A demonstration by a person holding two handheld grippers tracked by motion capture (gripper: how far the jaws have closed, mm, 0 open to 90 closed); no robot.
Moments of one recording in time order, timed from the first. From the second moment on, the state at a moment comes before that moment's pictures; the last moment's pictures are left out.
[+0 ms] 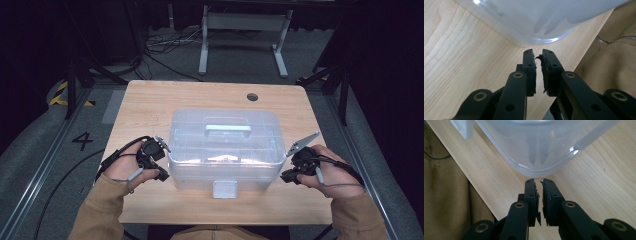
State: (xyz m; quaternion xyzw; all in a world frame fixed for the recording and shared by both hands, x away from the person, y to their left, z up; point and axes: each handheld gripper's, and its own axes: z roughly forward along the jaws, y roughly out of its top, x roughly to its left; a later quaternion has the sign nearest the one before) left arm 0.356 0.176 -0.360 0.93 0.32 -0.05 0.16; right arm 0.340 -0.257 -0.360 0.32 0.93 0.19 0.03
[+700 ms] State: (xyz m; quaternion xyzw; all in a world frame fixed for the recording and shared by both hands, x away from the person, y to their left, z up) left arm 0.356 0.232 -0.346 0.86 0.42 0.03 0.29; right arm 0.364 -0.290 -0.350 0.38 0.88 0.29 0.08
